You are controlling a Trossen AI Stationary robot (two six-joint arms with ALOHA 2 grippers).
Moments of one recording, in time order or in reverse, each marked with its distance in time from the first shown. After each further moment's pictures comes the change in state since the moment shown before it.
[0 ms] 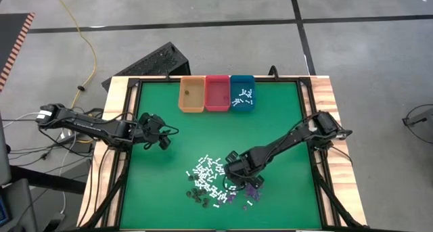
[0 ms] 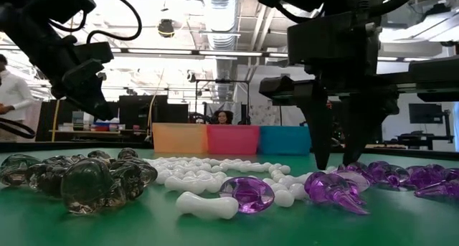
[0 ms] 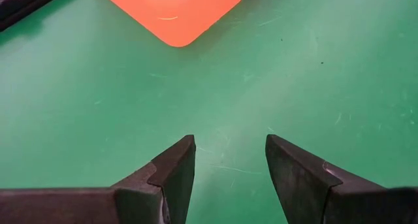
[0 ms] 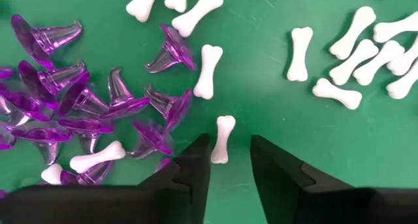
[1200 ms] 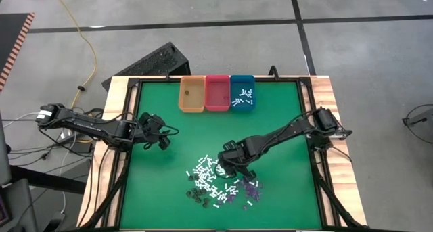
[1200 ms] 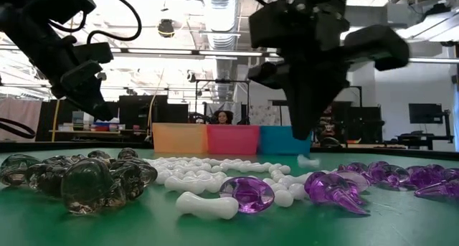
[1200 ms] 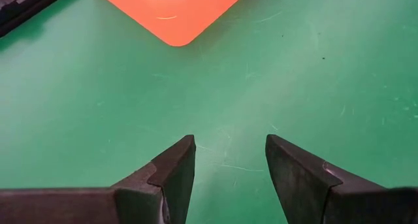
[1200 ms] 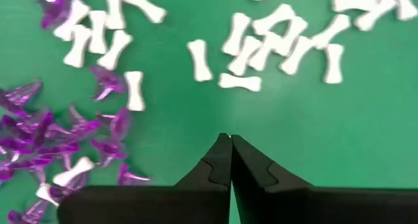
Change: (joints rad) left arm 0.000 0.000 0.000 -0.008 0.001 0.023; right arm -0.092 -0.019 0.111 -0.098 -0.021 0.159
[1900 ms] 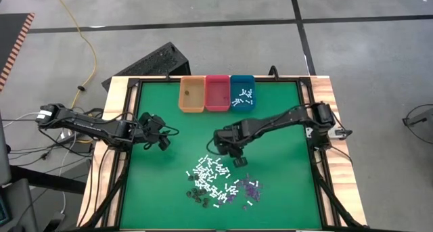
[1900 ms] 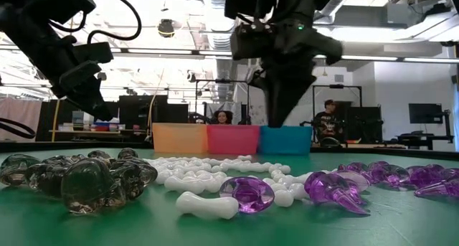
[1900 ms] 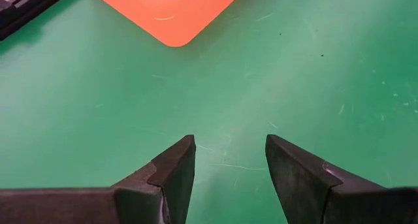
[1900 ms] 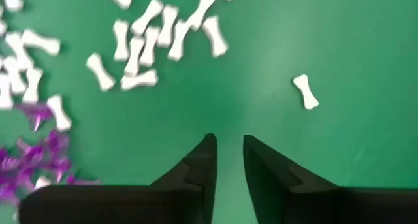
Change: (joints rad) left arm 0.000 0.000 0.000 0.002 0.003 0.021; right arm -0.177 0.000 0.065 -0.056 -0.053 0.136
